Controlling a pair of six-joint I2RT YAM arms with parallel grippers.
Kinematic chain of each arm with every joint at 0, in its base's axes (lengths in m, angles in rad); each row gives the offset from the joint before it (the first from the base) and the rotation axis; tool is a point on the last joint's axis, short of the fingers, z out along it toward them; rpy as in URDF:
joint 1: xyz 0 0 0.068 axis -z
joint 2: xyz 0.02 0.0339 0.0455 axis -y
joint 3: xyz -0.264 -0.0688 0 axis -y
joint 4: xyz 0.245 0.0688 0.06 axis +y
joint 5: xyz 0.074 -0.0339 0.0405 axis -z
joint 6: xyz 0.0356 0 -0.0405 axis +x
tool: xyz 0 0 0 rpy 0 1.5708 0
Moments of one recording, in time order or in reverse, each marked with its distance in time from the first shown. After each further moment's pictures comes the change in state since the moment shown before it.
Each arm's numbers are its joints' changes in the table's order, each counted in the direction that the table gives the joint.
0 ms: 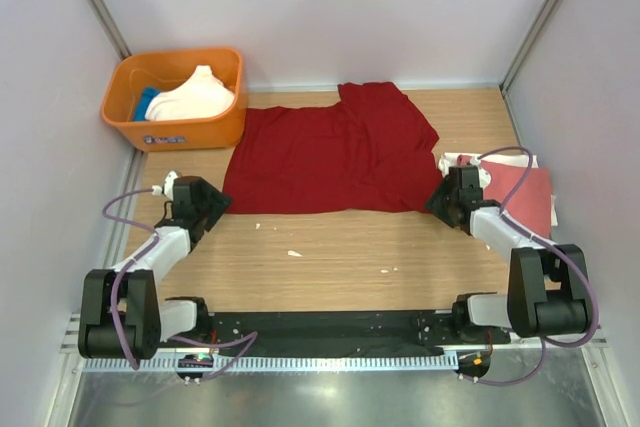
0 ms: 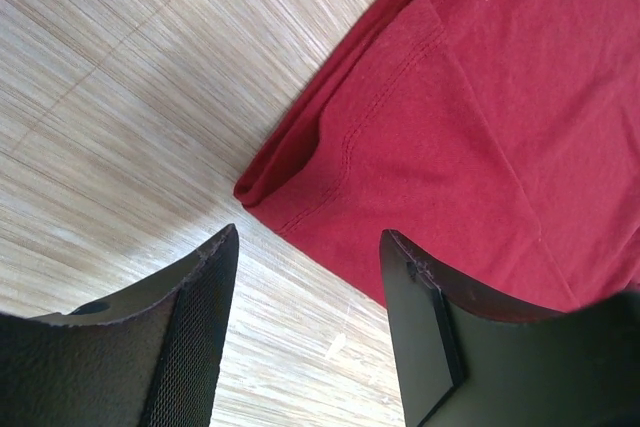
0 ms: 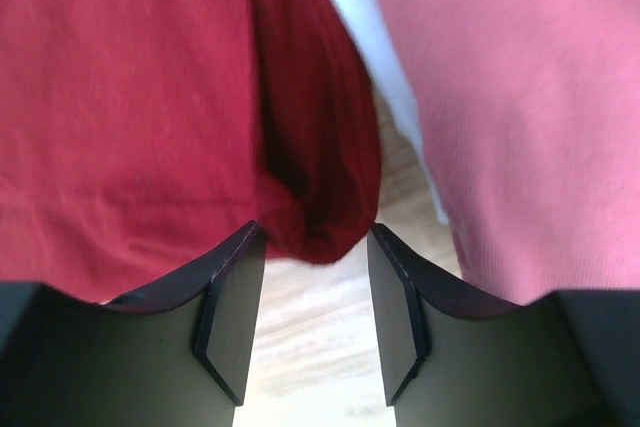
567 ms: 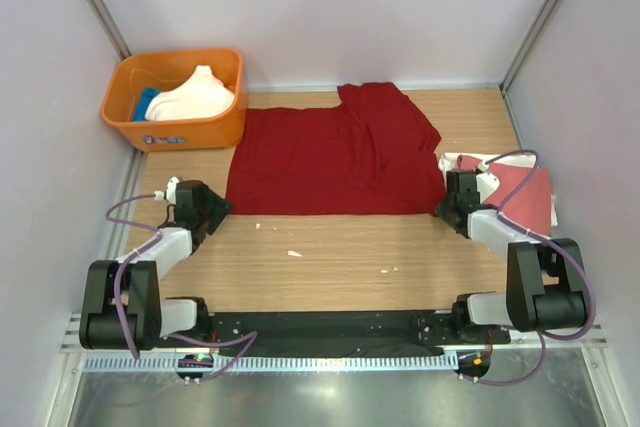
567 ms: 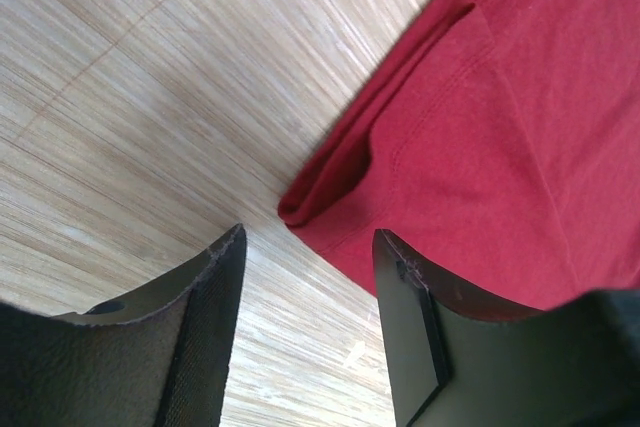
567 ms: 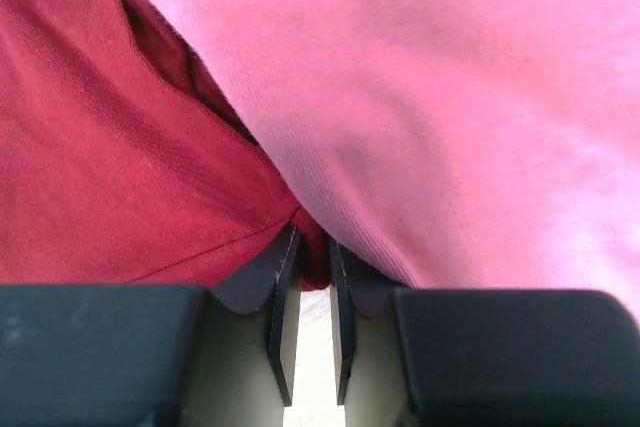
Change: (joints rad) left arm 0.000 -0.045 -0.037 -0.056 0.000 -0.023; right arm -0.006 -0.040 -0.040 -0.082 0.227 0.061
